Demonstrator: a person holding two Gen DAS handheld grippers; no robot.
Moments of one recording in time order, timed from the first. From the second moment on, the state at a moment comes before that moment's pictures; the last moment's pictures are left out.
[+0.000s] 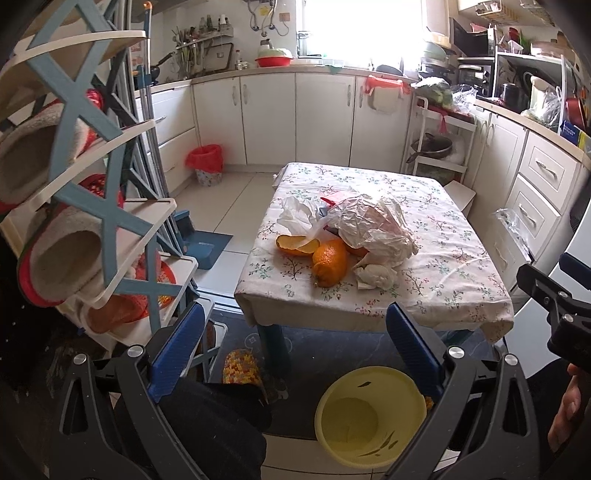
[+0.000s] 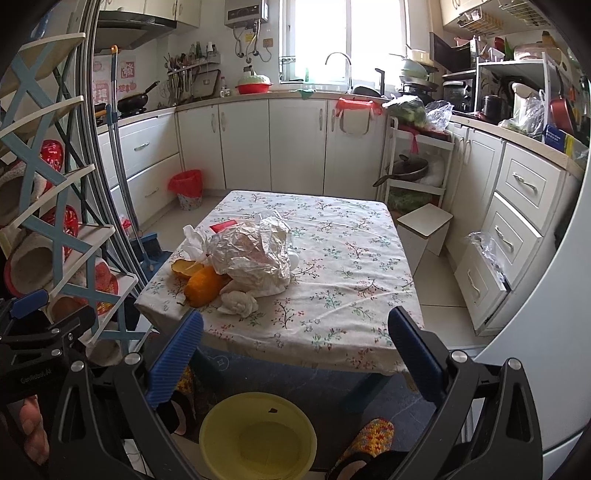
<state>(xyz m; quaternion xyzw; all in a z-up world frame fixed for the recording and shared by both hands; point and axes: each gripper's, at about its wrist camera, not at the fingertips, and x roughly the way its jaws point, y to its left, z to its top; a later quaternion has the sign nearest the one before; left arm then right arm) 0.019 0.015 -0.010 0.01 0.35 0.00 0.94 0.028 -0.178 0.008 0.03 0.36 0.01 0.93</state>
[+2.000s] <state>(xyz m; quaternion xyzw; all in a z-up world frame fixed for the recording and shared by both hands) 0.205 -0.018 -0.135 0.00 0.48 -0.02 0.88 0.157 -0.187 -0.143 0.17 0.51 0.18 0.82</state>
